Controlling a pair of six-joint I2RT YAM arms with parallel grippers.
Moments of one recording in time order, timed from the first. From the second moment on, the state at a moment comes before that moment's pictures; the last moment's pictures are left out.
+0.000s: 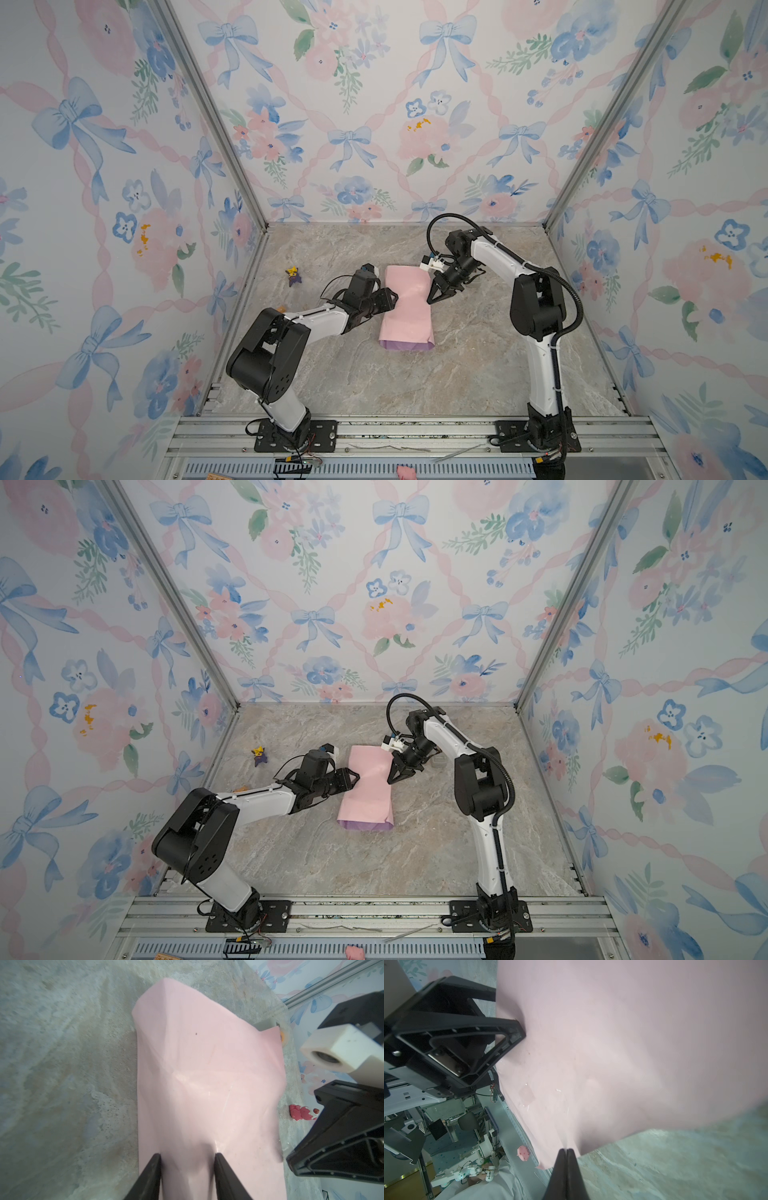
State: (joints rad) left arm -0.50 1.66 0.81 0.16 0.20 -0.70; right arm 0.36 2.25 1.94 -1.41 -0.75 -0.25
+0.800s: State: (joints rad) left arm -0.50 1.66 0.81 0.16 0.20 -0.70; right arm 0.34 2.26 1.94 -1.41 -0.73 -0.18
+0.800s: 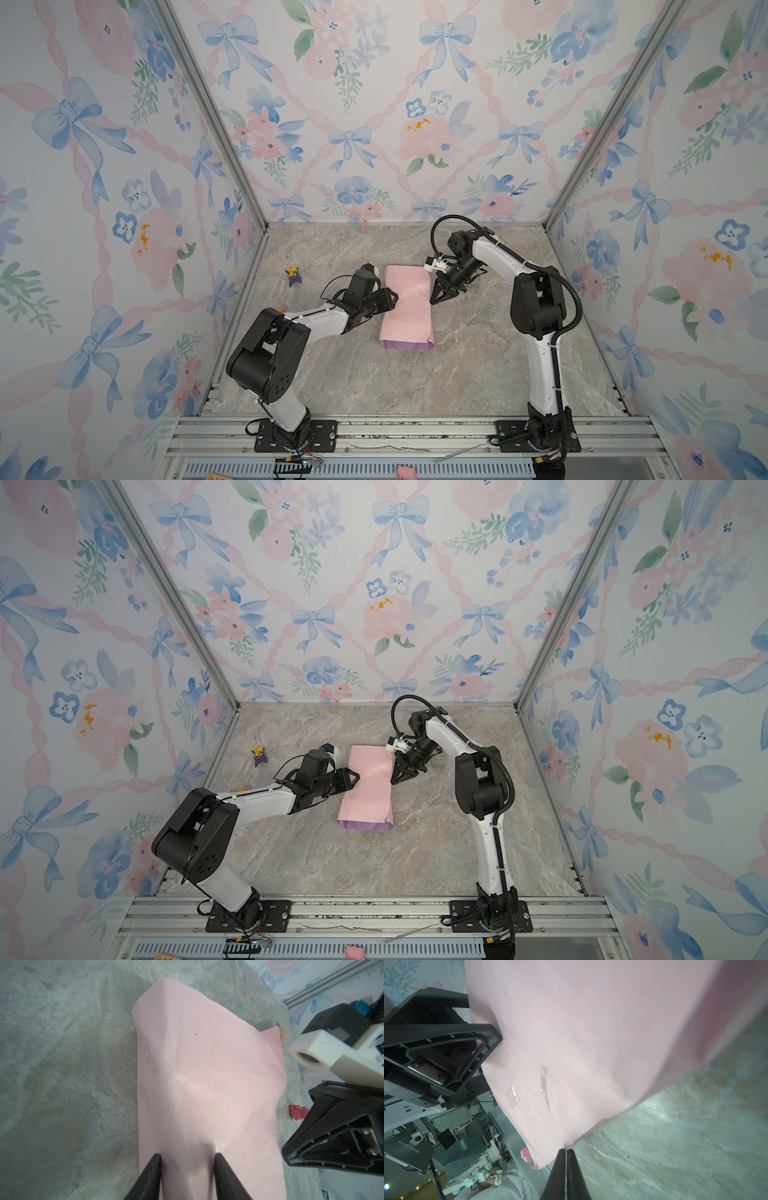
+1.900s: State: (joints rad) left arm -0.50 1.65 0.81 0.16 0.20 -0.70; right arm 0.34 2.30 1.94 -1.37 -0.76 -0.13
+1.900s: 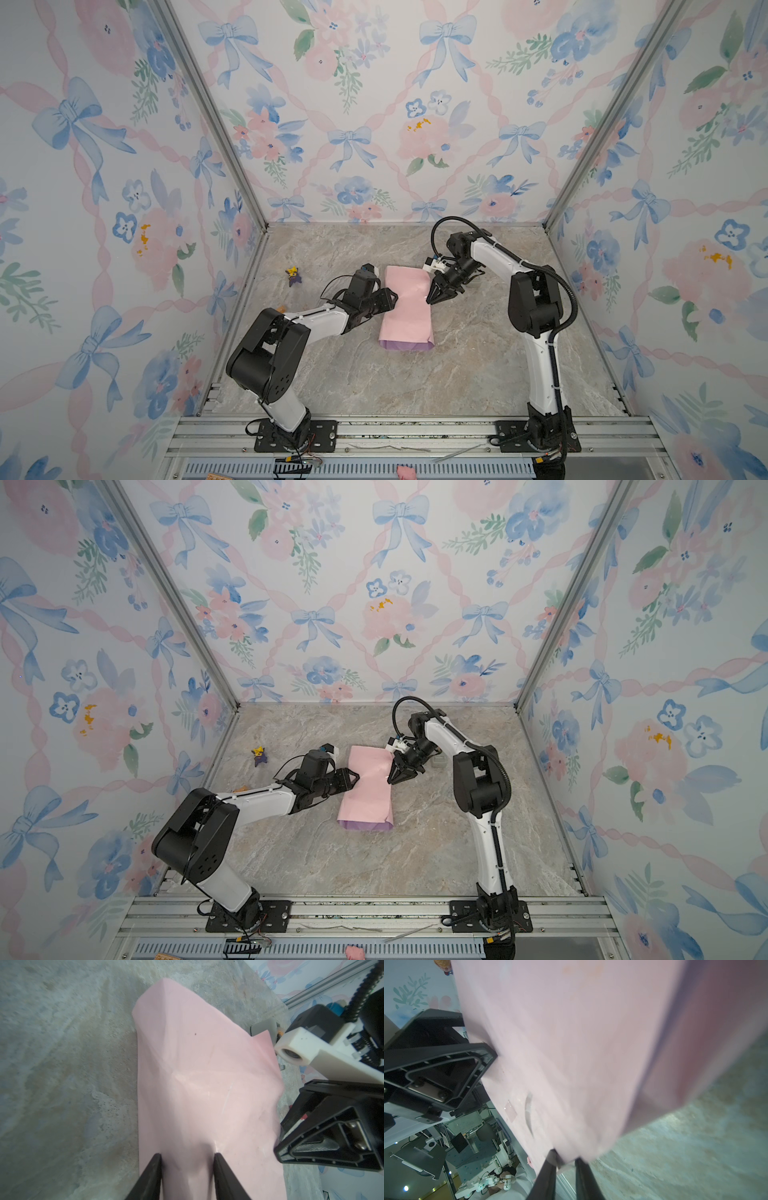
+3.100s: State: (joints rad) left arm -0.50 1.65 0.81 0.16 0.20 -0.70; right arm 0.34 2.31 1.95 -1.32 -0.75 -0.09
